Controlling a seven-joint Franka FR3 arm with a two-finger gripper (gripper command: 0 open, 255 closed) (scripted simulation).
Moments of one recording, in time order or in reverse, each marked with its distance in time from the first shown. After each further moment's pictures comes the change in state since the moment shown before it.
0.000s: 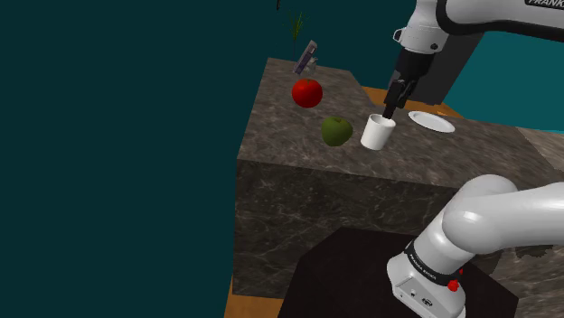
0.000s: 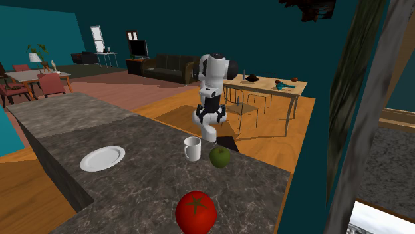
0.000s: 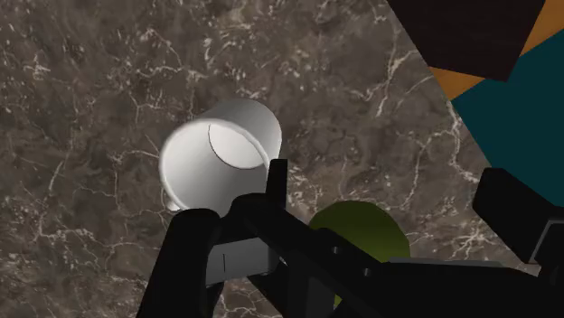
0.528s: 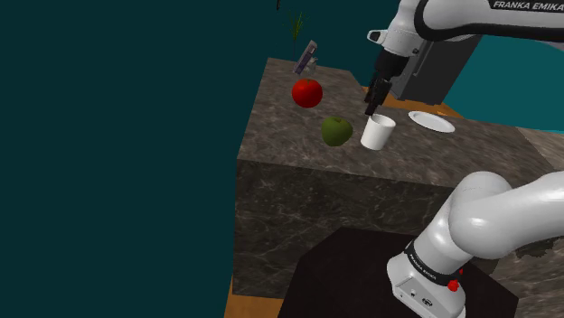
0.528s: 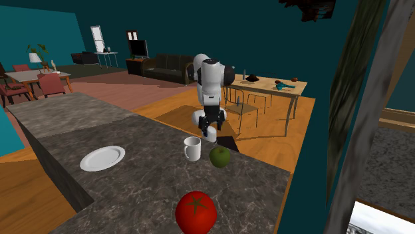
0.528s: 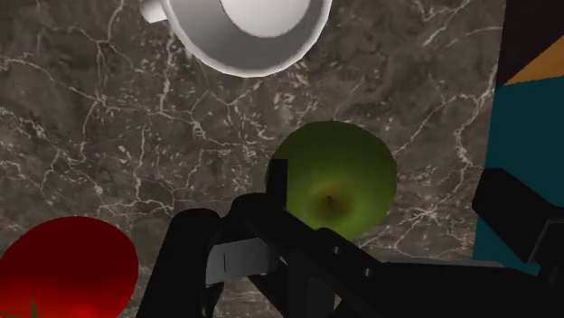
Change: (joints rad) arm 0.167 0.121 -0.176 0.010 0.000 0.227 -0.449
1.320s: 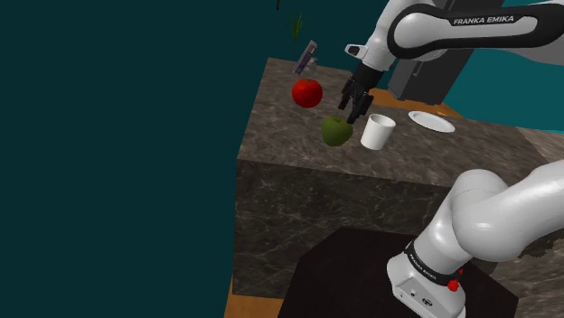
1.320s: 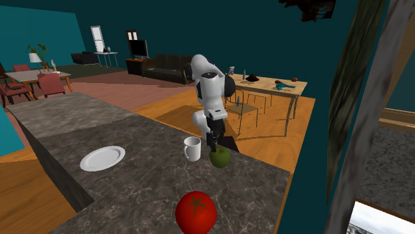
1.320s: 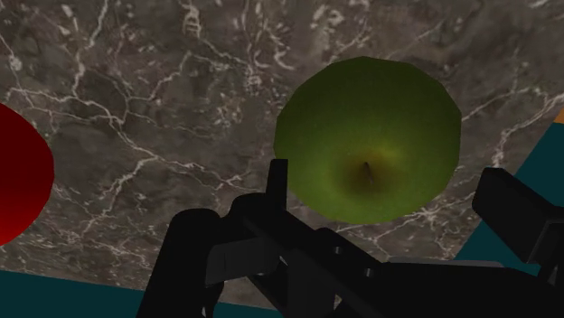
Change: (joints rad) arm 0.127 0.117 -0.125 -0.040 0.042 0.214 -0.332
